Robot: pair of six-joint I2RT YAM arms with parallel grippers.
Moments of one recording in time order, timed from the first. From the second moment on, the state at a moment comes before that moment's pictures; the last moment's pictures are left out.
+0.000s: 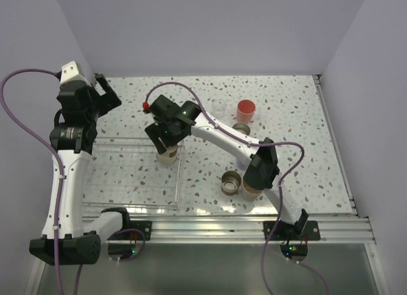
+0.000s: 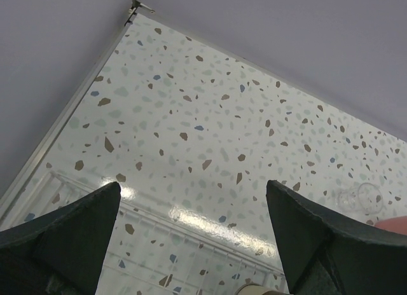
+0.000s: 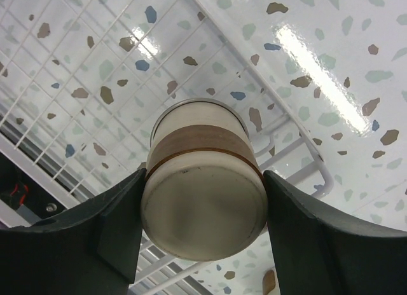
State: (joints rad) left arm 0.04 1.08 1.35 -0.65 -0.21 -0.38; right arm 1.00 2.27 2.35 -1.10 0.00 0.27
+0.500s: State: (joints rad) left arm 0.04 1.07 1.31 -0.64 -0.18 -0.39; right arm 1.03 2.29 2.27 -1.06 0.10 0.21
